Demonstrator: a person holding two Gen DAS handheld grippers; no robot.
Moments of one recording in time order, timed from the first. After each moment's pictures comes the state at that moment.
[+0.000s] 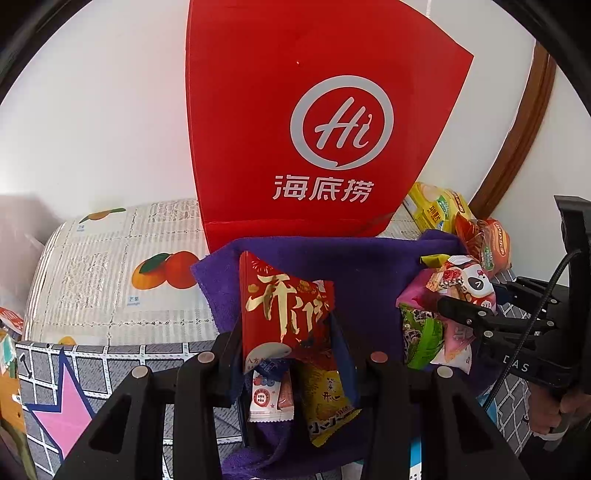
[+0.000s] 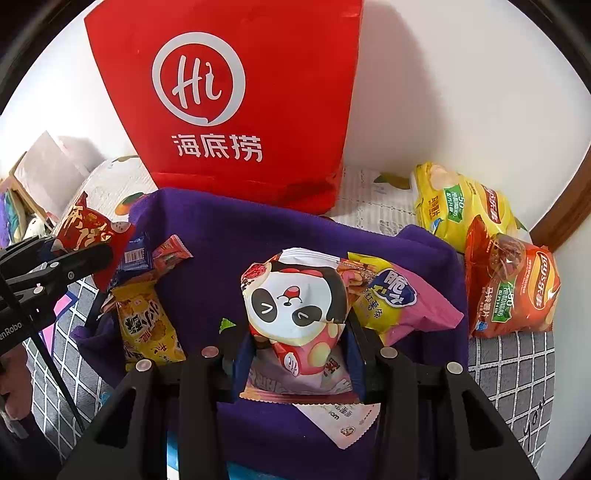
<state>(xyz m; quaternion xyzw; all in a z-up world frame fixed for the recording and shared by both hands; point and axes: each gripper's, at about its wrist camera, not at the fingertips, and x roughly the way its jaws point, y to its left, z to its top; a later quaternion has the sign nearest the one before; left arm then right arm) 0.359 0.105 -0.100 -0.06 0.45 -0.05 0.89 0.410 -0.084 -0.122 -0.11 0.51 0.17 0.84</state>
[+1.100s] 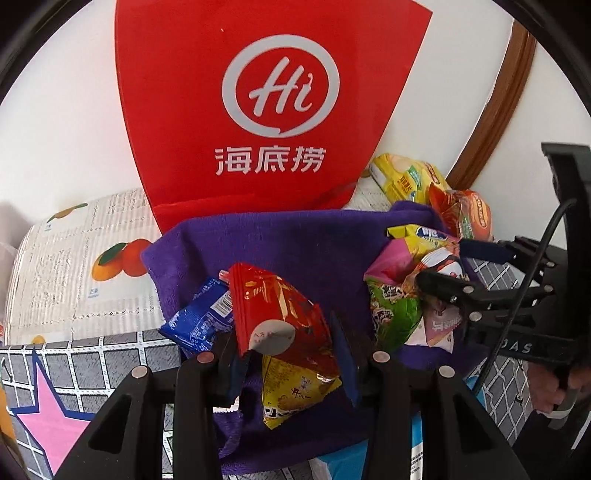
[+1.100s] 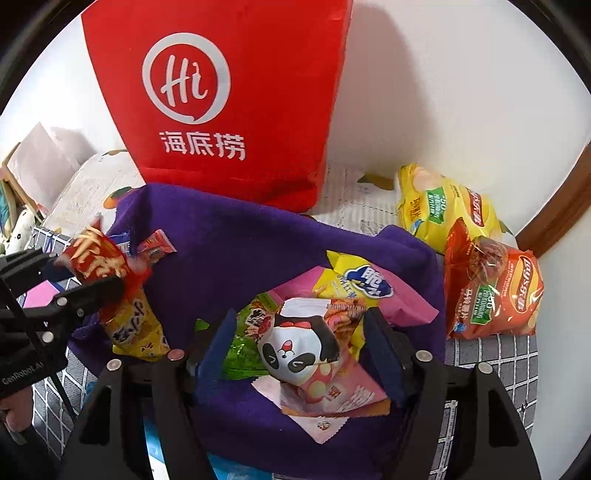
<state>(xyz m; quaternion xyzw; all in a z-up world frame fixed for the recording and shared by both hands) 0.356 0.073 -0.113 -0.05 0.47 -0.09 0.87 0.411 -0.092 -0.118 -0.13 0.51 0.15 0.84</state>
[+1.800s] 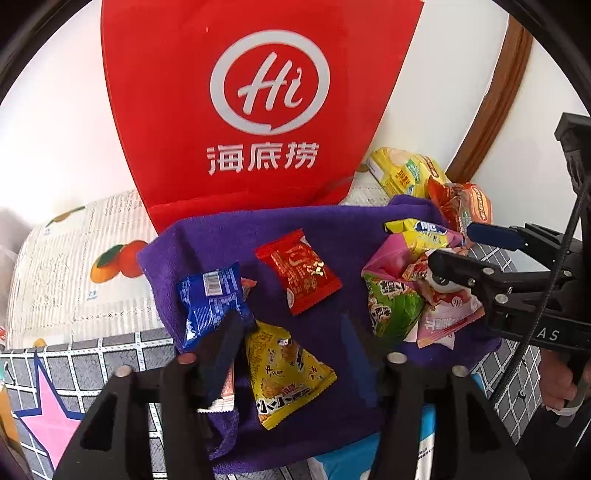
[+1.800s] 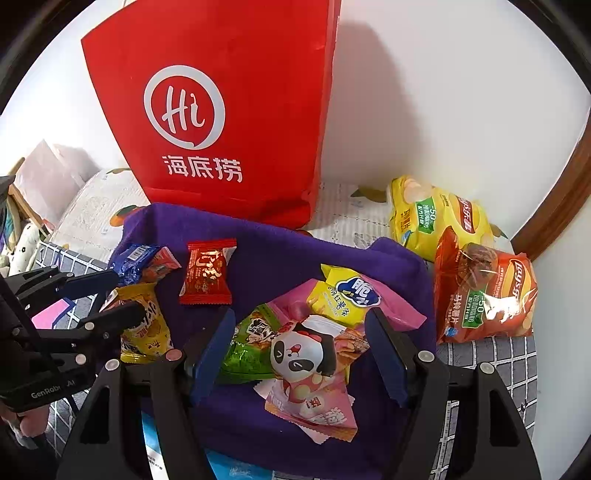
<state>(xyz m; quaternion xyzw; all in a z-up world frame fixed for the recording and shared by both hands) 0.356 0.066 -0.113 -0.04 0.47 -0.09 0.87 0.407 -0.099 -0.103 -0.11 0.49 0.15 0.85</state>
